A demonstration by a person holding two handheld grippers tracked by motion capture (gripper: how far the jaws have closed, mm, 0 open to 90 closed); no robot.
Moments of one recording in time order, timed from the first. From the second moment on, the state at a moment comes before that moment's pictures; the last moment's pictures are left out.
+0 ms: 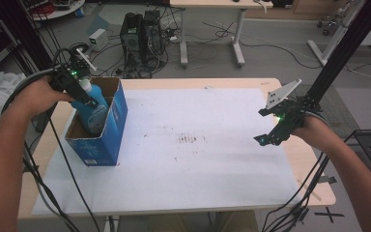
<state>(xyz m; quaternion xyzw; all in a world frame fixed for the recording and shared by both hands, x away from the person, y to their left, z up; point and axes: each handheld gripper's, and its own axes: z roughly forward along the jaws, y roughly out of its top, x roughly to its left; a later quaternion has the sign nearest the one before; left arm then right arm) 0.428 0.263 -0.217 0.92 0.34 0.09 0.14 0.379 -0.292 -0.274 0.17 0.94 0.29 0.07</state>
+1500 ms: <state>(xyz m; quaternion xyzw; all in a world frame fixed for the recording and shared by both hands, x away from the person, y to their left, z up) 0.447 0.269 -0.279 0.95 0.30 0.05 0.09 0.380 -0.274 -0.292 0.15 0.95 0.28 0.06</state>
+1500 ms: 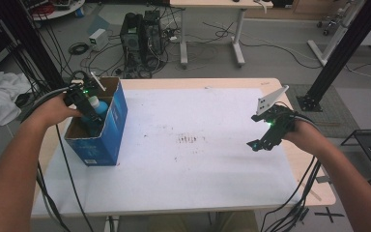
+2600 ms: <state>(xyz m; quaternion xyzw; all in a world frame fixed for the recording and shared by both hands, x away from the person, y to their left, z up) 0.422 0.280 -0.249 0.93 0.34 0.07 0.16 0.378 -0.269 -0.291 0.15 0.95 0.28 0.06</state>
